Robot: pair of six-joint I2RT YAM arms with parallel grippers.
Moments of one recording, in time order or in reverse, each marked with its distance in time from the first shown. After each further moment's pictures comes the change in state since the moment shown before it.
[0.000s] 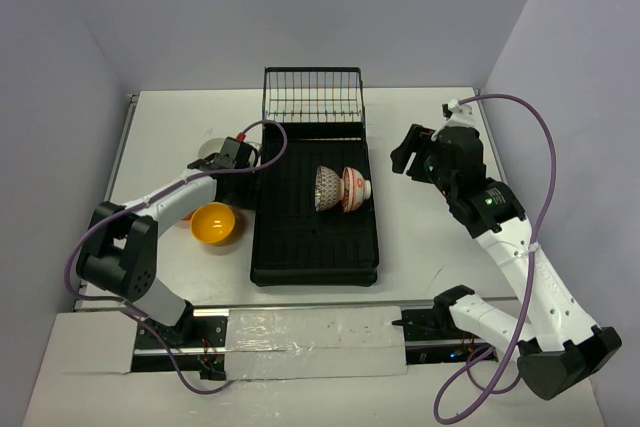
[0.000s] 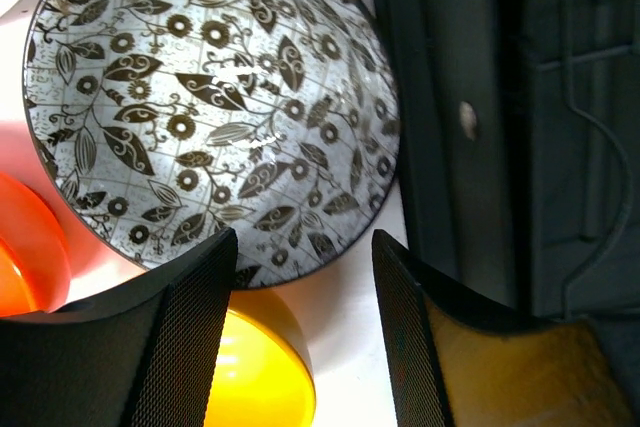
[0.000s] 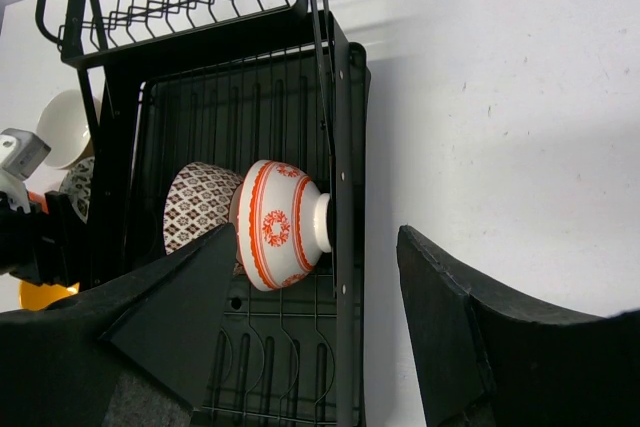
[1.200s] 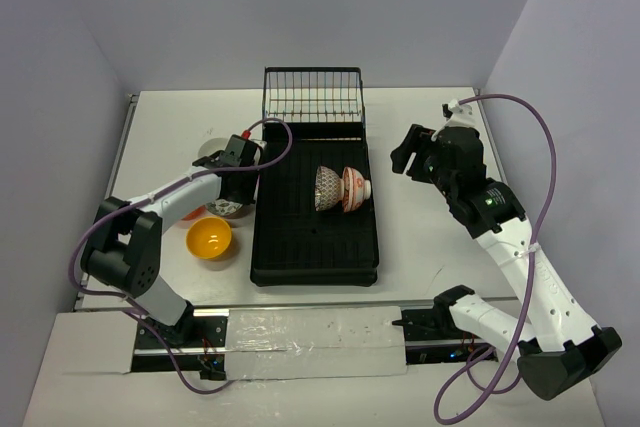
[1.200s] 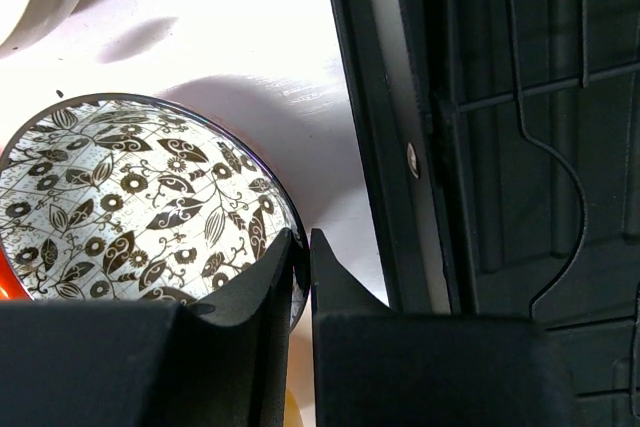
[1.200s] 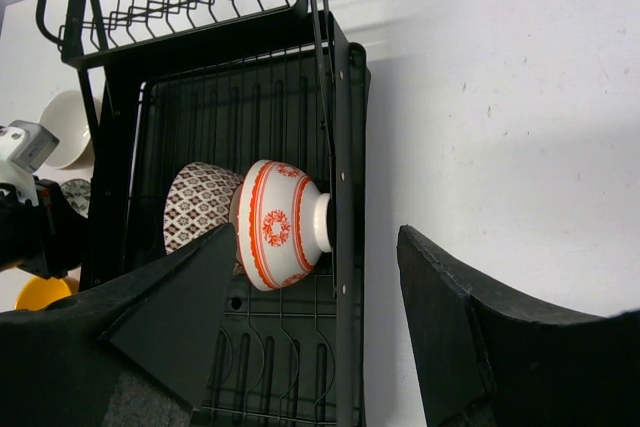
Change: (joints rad) left arm -0.021 0.039 0.034 0.012 -0.011 -0.008; right arm 0.002 -0.002 -0.001 0.000 0.002 0.000
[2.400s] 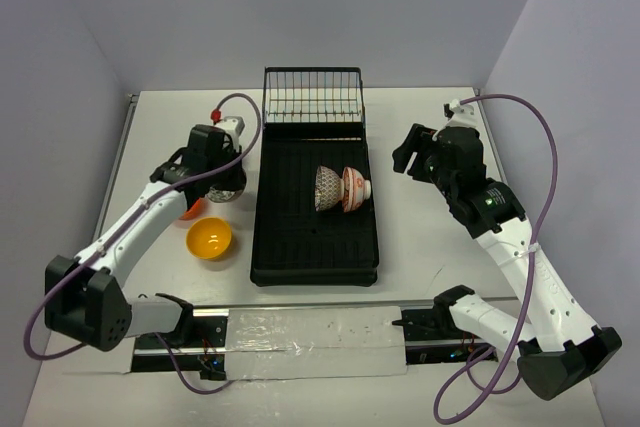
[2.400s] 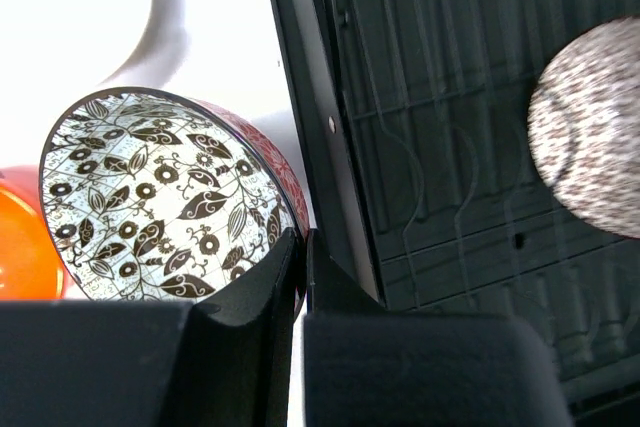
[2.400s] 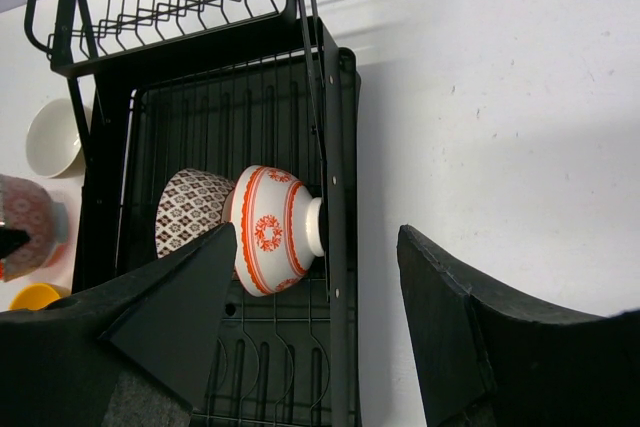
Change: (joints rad) left arm 0.062 -0.278 -0.006 0.000 0.155 -0.070; right arm 0.000 0.000 0.000 -0.001 0.026 0.000
